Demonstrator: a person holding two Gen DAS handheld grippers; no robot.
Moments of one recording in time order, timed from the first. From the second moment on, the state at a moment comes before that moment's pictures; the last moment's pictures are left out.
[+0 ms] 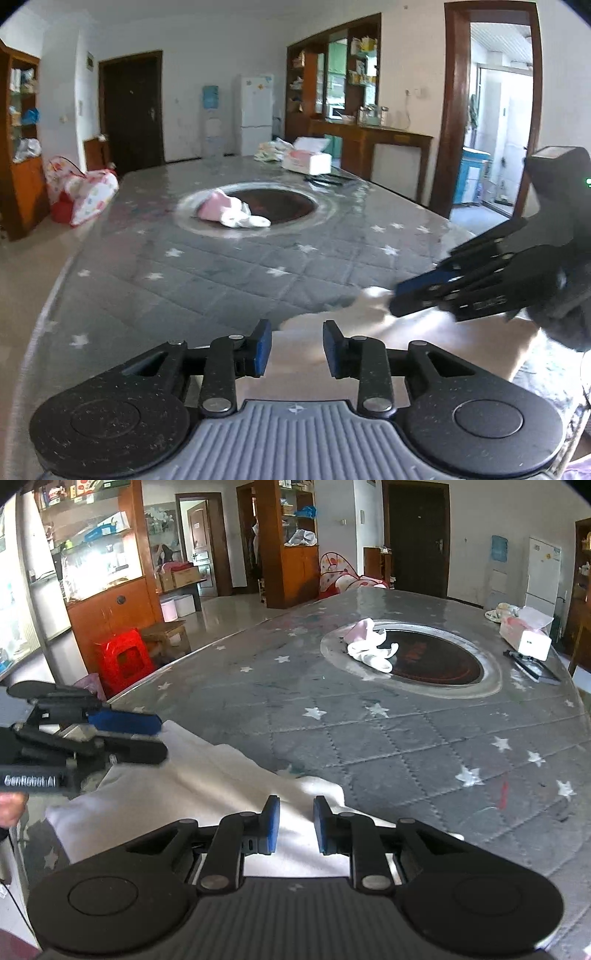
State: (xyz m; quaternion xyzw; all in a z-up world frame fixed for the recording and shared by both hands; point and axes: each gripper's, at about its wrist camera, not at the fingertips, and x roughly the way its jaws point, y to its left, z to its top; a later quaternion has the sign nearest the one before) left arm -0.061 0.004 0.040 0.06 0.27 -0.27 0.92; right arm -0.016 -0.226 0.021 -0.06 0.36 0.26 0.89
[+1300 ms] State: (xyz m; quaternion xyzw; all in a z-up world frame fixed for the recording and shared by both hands) left arm -0.108 -0.012 0.031 0.07 0.29 -0.24 0.93; right arm -0.071 -0.205 0.020 -0.10 0.33 0.25 0.90
